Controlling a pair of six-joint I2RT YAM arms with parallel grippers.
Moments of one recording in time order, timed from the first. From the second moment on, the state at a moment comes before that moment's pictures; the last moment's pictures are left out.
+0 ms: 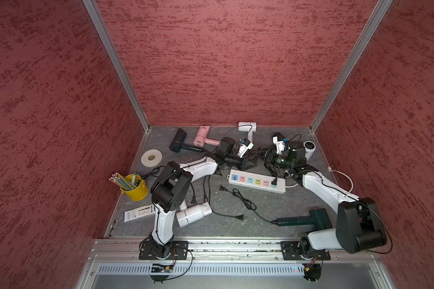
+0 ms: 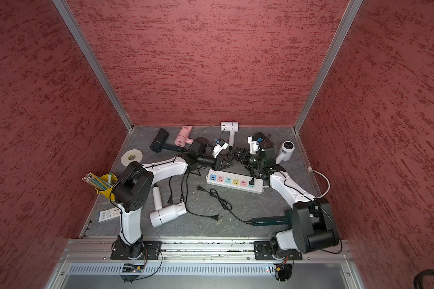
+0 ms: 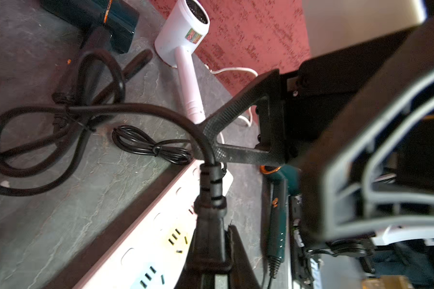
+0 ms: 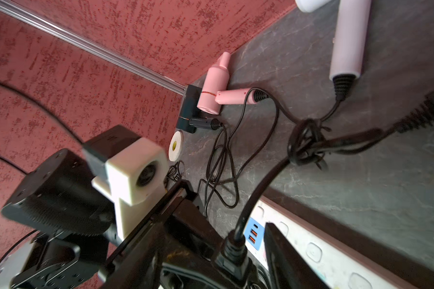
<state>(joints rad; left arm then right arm) -0.66 1.97 1.35 0.06 0.75 -0.28 0.18 1.41 0.86 0.07 -0.66 0.75</state>
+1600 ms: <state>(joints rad) -0.72 1.89 1.34 -0.06 0.49 -0.09 0.18 1.40 0.90 -0.23 -0.53 0.64</state>
